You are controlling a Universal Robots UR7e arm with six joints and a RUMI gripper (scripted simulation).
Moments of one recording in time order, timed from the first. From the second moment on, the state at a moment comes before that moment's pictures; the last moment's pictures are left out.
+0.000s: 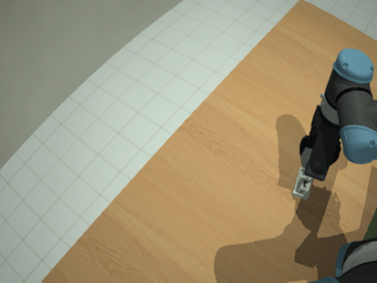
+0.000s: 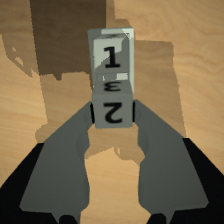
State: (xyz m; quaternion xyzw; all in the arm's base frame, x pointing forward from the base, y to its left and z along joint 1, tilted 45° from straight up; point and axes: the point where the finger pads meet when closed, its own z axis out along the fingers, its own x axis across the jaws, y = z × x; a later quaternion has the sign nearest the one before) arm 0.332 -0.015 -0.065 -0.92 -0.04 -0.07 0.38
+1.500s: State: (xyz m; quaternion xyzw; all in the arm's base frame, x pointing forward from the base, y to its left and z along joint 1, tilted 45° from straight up) arm 0.333 -0.010 -0.070 -0.92 -0.04 -0.07 0.38
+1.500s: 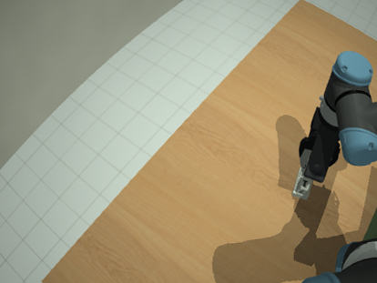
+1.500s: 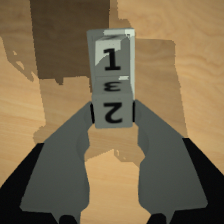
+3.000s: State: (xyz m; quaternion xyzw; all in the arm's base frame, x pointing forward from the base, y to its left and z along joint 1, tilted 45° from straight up) arm 0.334 0.002 -0.082 -0.92 -0.04 -0.07 0.38
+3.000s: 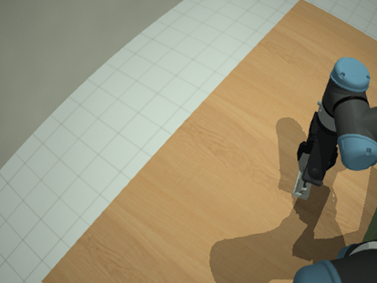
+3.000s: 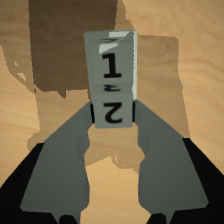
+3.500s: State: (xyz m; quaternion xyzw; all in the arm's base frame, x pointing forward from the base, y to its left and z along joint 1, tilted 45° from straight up) arm 0.335 0.003 -0.083 -0.92 -0.04 -0.07 0.38
